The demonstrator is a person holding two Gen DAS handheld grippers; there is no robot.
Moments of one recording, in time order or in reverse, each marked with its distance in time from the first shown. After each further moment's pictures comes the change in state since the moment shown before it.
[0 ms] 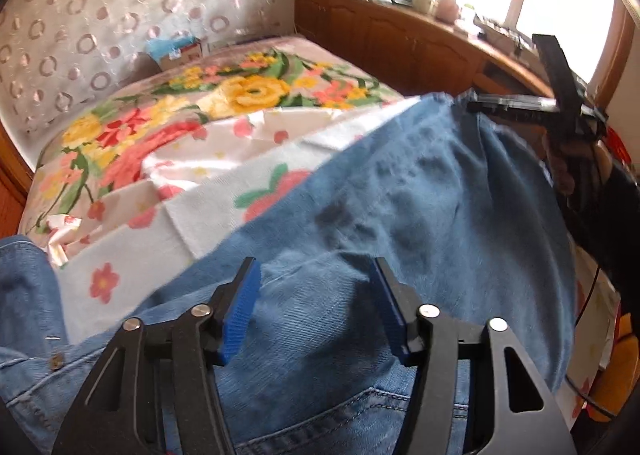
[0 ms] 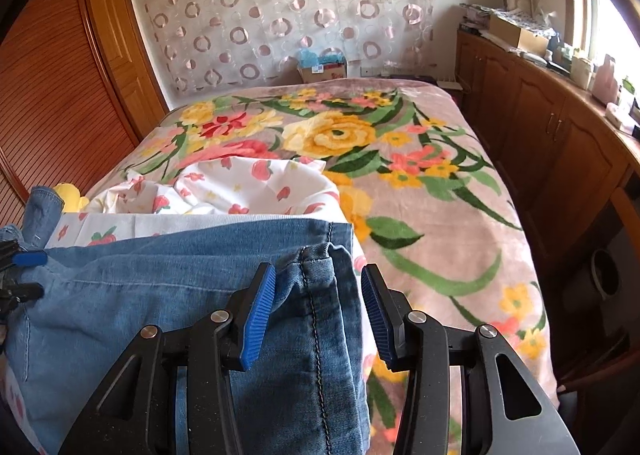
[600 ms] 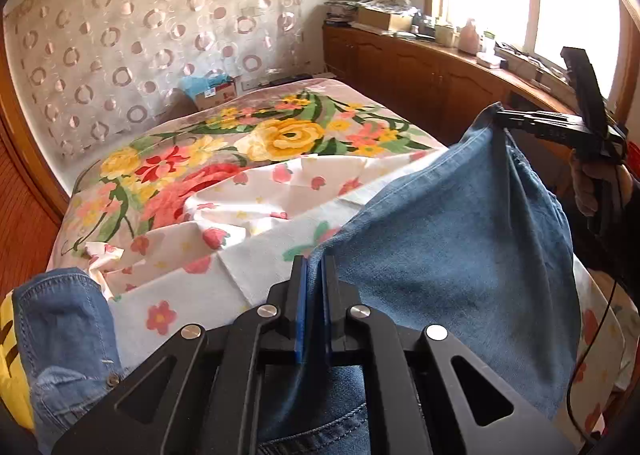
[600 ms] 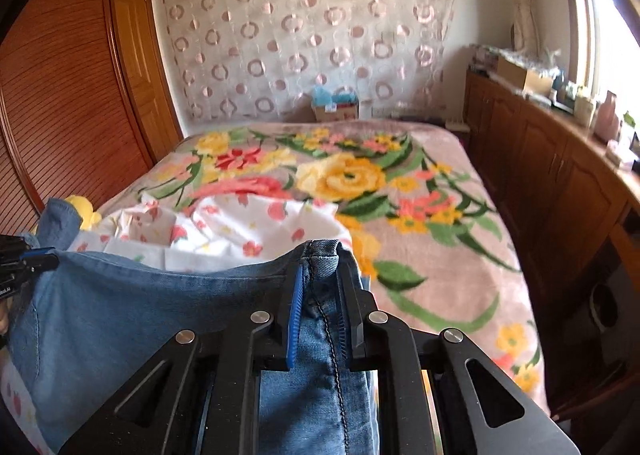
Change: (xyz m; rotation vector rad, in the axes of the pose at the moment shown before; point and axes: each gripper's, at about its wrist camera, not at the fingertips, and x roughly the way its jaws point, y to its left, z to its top) left arm -0.042 0.010 0.018 -0.023 -0.162 0.127; right arm -0.032 0.024 0.014 -0.062 -0.164 -0.016
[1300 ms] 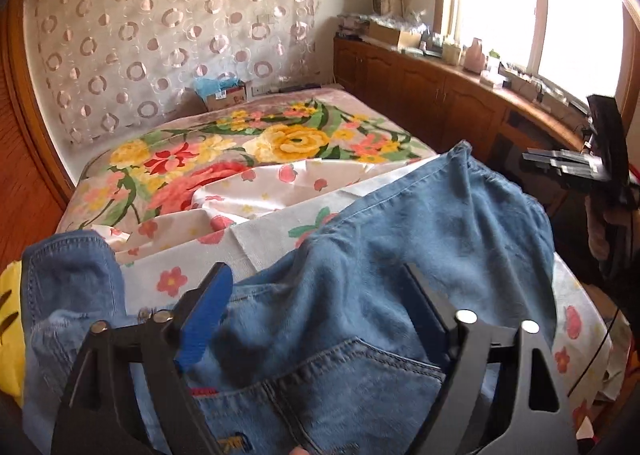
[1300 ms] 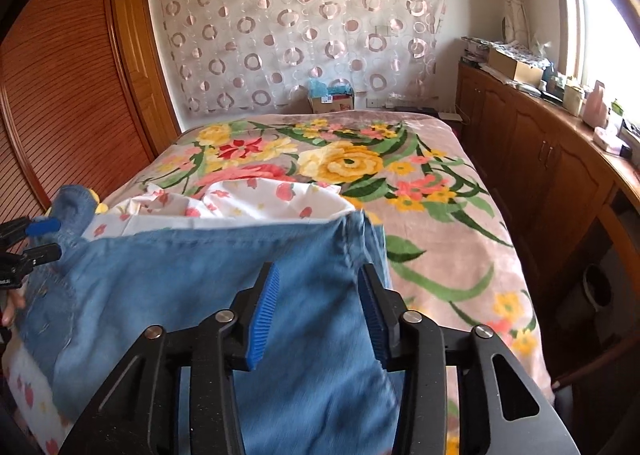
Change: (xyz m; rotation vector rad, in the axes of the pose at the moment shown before) left arm -0.040 0.001 -0.031 -0.066 -0.052 -0.002; right arm -0.057 0.023 -0.042 0.028 0.044 0.004
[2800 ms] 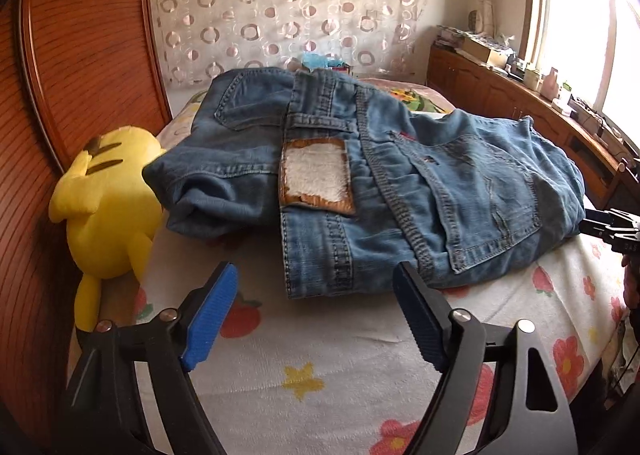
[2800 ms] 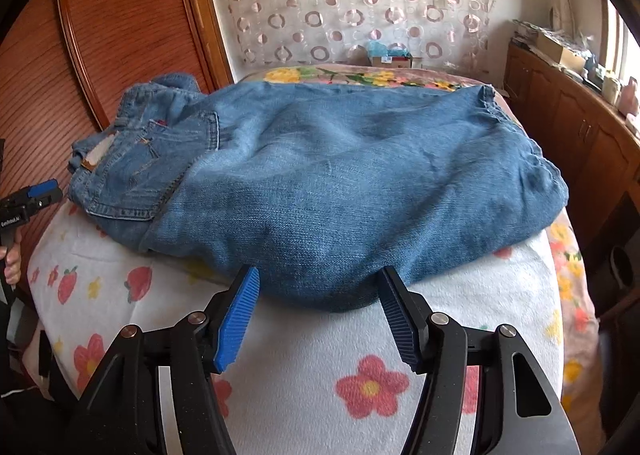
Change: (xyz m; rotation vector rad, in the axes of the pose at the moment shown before) left arm -0.123 0.092 -0.194 -0.240 0.011 0.235; right arm -0.045 0.067 -0.071 -0.105 0.130 0.122
